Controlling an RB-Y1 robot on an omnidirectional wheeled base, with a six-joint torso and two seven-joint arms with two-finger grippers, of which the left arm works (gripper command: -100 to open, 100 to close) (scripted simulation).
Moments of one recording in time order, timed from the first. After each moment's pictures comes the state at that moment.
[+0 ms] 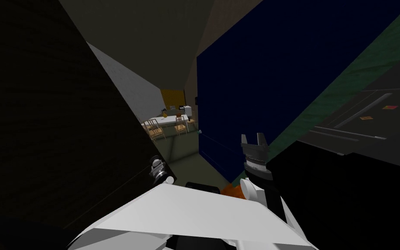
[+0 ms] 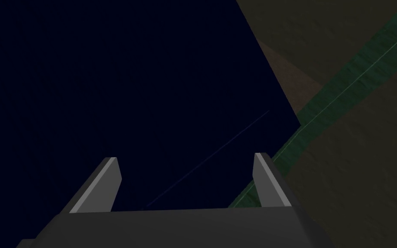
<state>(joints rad) 0.14 0.07 0.17 -0.93 1.03 -0.98 0.95</state>
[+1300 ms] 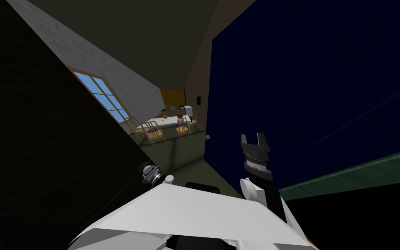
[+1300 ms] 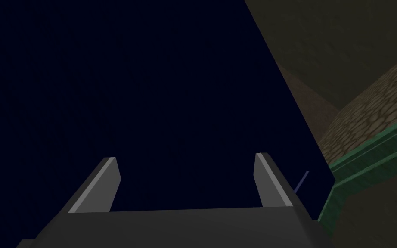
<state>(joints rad) 0.11 0.00 0.30 -0.93 1.14 -1.10 0.85</state>
